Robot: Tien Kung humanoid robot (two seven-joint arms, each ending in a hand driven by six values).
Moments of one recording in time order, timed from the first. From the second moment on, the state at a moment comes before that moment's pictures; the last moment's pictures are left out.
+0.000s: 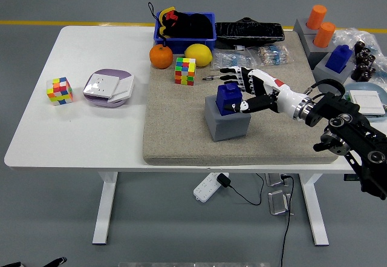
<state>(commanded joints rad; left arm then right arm) -0.24 0.19 -0.03 -0.21 -0.29 0.00 0.15 0.70 -0.19 0.84 0.90 -1.03 0.28 0.16</state>
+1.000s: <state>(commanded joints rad) -0.24 0.18 -0.02 -0.21 -0.30 0.00 0.15 0.70 -0.18 0.79 0.84 -1.02 0.19 0.20</state>
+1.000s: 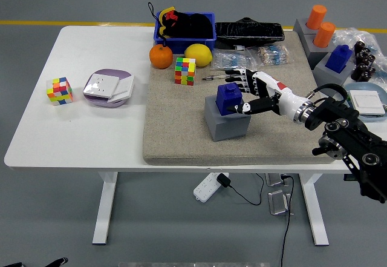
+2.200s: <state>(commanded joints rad) -0.24 0.18 -0.03 -0.21 -0.30 0.00 0.15 0.67 -0.20 0.75 0.93 -1.02 0.10 0.23</state>
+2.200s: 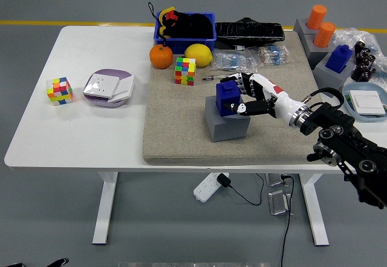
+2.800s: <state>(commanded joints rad) -0.23 0.19 -0.02 -0.21 -0.31 0.00 0.15 0.61 -0.31 1.01 1.01 -1.13 0.09 0.22</state>
